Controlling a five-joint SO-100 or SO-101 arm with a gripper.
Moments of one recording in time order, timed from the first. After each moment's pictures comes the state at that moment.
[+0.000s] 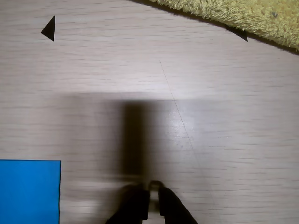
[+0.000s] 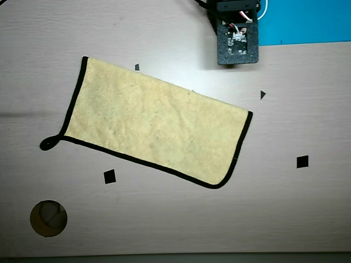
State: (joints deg) arm -8.3 191.8 177.7 73.6 -85.4
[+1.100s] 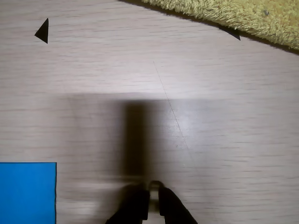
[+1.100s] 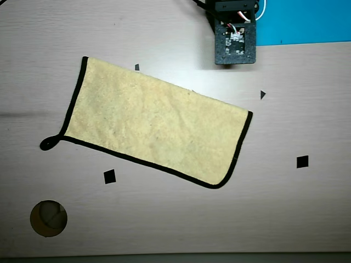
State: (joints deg) arm -7.1 191.8 177.7 73.6 -85.4
